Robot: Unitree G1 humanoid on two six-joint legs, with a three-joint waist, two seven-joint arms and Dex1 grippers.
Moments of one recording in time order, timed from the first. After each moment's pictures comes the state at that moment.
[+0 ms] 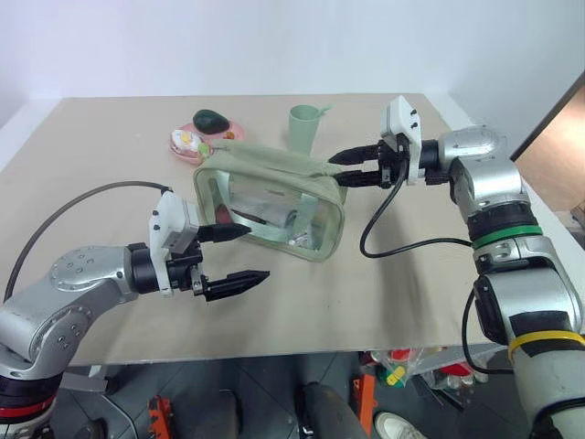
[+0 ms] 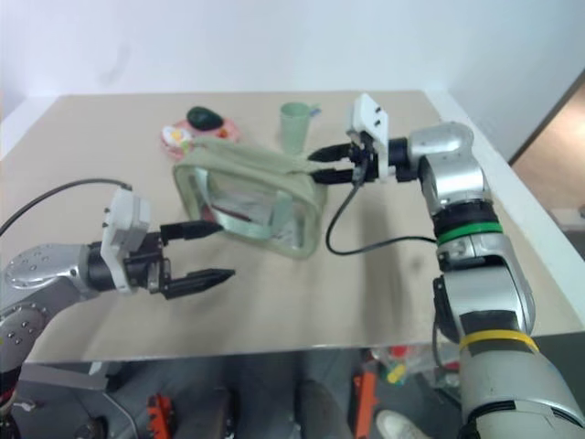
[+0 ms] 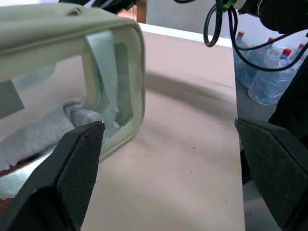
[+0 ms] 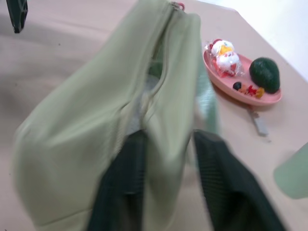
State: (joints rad) left arm -0.28 0.76 0.11 -0.56 -0.85 0.70 -0.83; right arm -1.19 -0.58 0.16 0.80 0.23 0.03 1.41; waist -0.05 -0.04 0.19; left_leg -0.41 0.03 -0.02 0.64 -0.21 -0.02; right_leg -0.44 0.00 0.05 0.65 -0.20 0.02
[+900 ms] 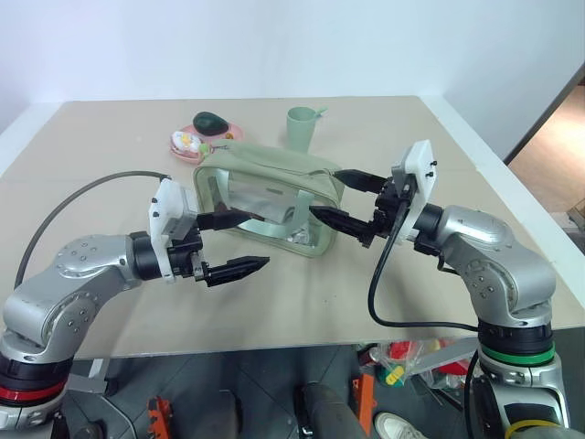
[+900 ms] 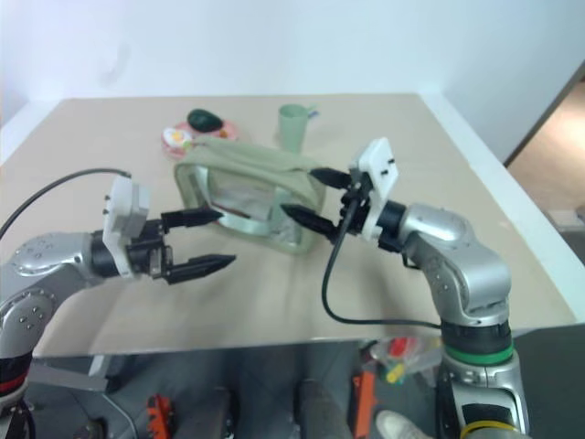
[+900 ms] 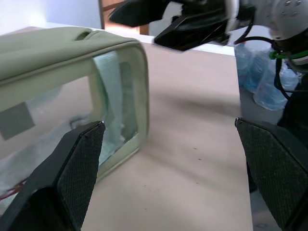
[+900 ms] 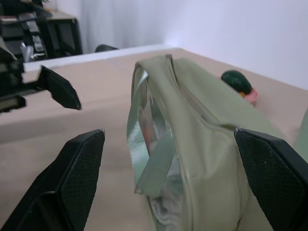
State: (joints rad) left arm -0.36 0.73 0.10 -0.49 -0.79 0.67 -0.88; right arm -0.56 -0.53 -0.06 -0.34 0.54 0.71 0.76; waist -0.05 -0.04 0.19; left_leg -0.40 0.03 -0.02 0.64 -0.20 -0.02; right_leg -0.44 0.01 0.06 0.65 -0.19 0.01
